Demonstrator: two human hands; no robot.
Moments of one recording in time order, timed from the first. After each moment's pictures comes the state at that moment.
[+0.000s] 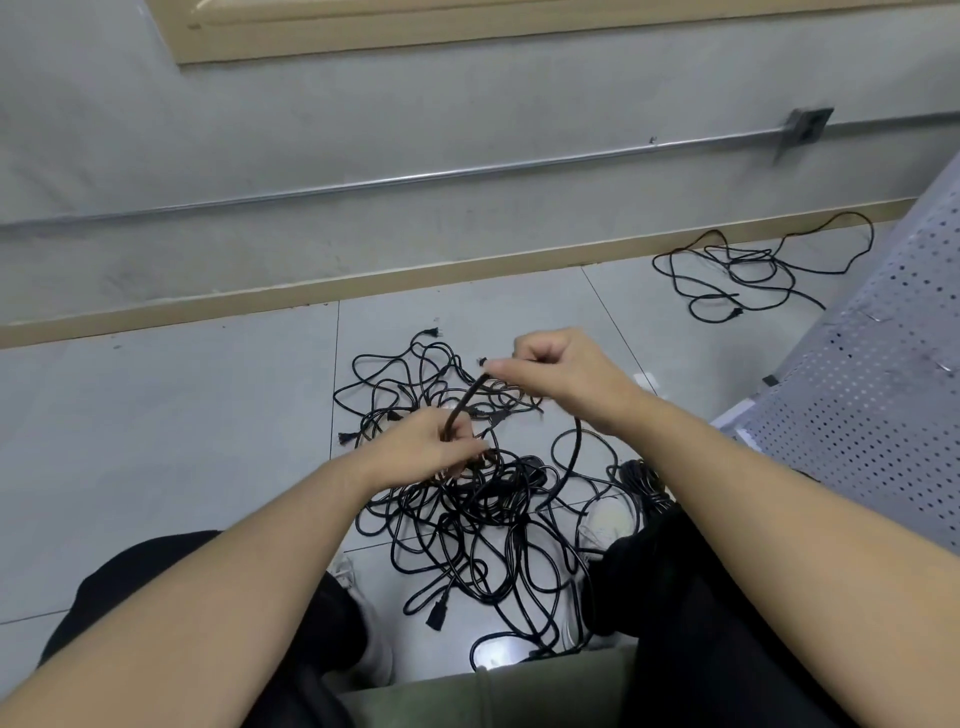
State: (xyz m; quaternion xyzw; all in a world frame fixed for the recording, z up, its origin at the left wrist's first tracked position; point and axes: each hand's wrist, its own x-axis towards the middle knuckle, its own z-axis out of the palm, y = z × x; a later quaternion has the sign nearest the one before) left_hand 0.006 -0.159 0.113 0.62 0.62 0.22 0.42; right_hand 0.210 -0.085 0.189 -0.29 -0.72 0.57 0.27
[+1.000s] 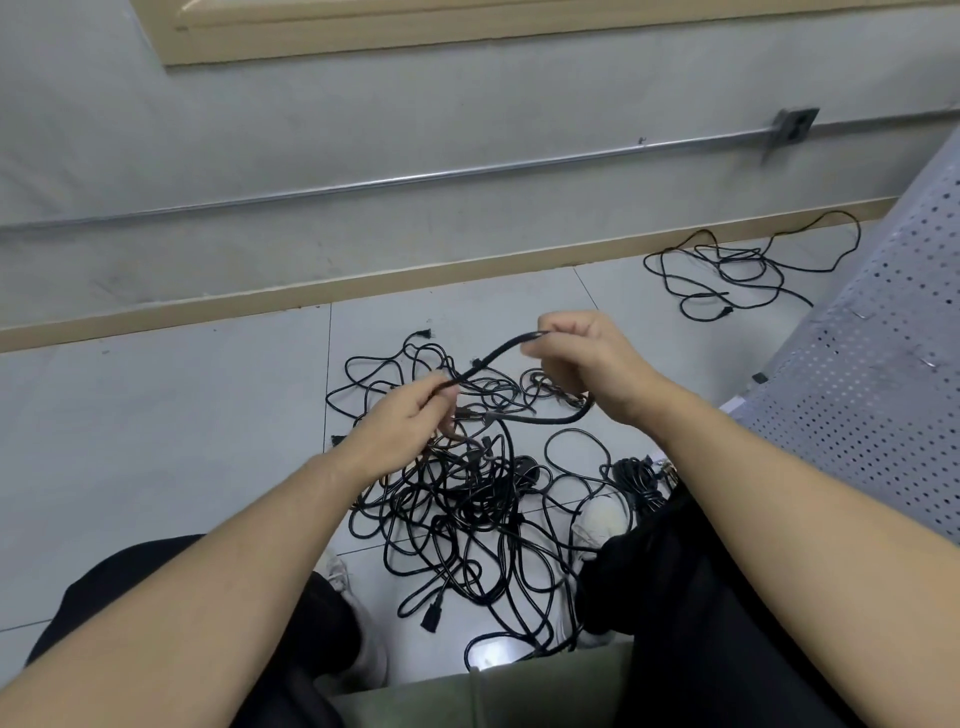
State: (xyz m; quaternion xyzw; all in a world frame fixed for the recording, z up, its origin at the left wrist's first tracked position) left_hand 0.006 -0.158 0.126 0.64 0.64 0.31 0.30; right_hand 0.228 -0.066 0.191 -0.30 -0.66 0.61 0.31
